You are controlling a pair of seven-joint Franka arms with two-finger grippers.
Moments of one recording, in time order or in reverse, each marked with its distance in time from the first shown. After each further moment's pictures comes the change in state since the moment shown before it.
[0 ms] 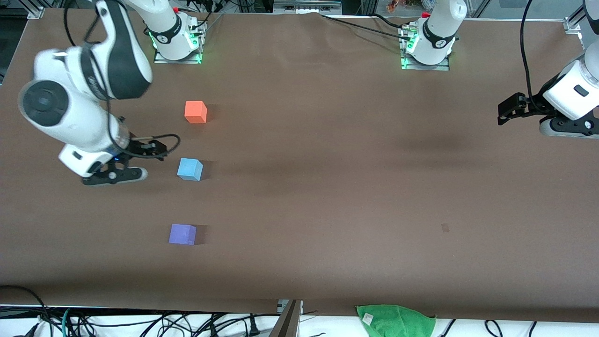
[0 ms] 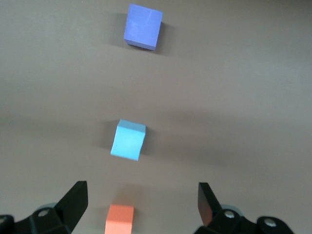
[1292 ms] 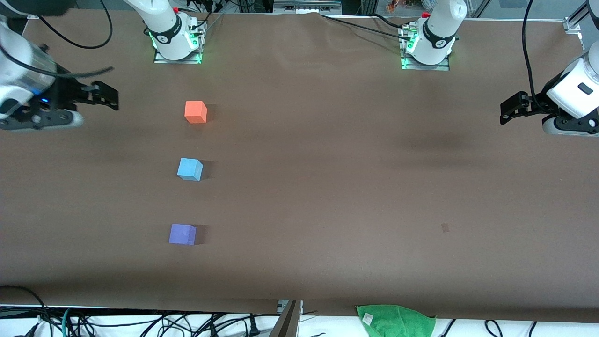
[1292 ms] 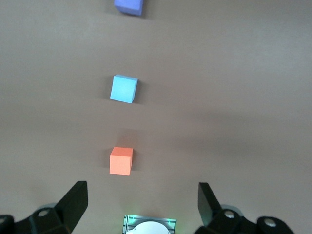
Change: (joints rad) left arm 0.001 -0.006 0.004 0.000 0.000 0.000 0.000; right arm -0.236 -0.214 0.169 0.077 0.000 -0.317 -0.020
